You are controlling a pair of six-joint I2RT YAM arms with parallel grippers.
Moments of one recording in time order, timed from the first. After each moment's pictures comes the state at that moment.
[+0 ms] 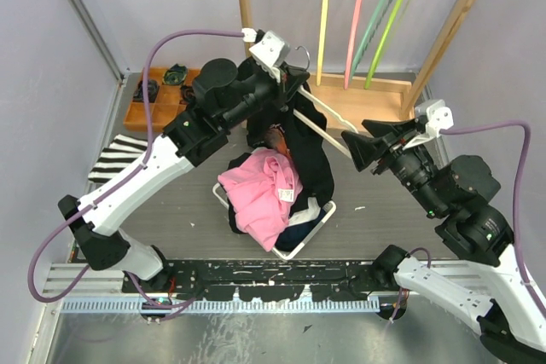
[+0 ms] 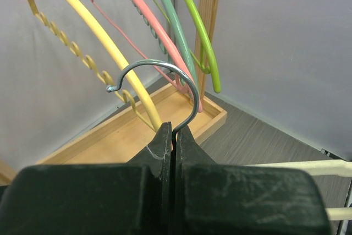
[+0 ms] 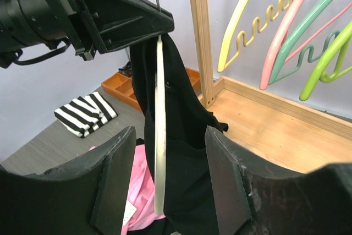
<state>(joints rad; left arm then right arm) -0.90 1.50 1.69 -0.09 0.00 0.01 0.72 0.64 1.21 -0.43 0.14 0.13</state>
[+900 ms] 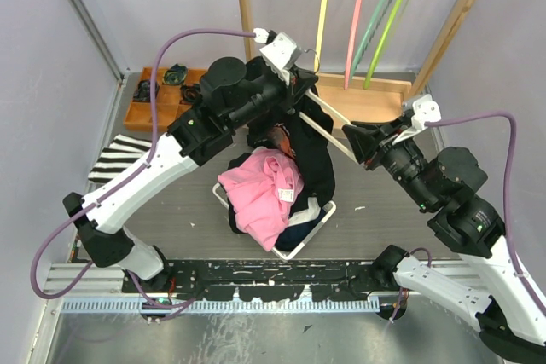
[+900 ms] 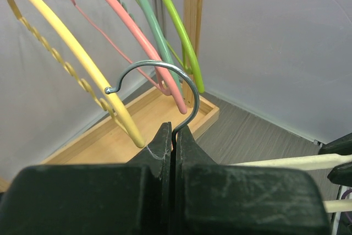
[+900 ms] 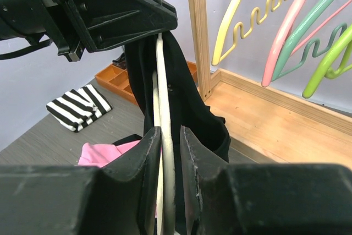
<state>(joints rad) -0.93 1.53 1.76 -0.14 0.01 0.03 0.72 0.69 1.21 -0.42 0.16 0.12</state>
